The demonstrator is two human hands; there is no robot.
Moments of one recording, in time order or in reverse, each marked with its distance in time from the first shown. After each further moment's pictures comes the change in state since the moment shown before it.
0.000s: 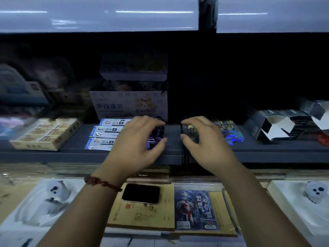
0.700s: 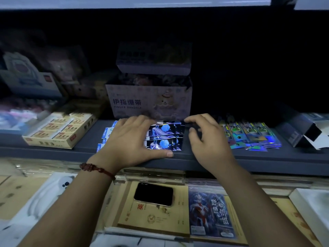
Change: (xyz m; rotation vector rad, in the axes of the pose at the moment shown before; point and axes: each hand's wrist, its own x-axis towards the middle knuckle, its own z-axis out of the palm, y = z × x) left_hand -0.005 -0.079 -0.006 0.216 -0.288 -0.213; right_hand 0.032 -0.017 0.063 0.137 0.108 -0.031
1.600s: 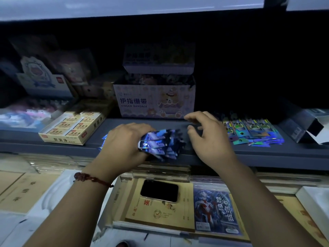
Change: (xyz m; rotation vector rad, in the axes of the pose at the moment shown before) left_hand -0.036 -0.004 -0.017 -0.100 0.231 0.166; right_hand -0.005 -0.018 -0.006 0.068 -0.079 0.051
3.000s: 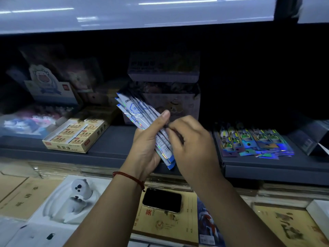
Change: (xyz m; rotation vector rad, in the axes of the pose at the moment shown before) left_hand 0.052 0.052 0.027 -1.938 0.305 -0.635; right_hand 0.002 -0.040 0.036 0.066 0.289 -0.273
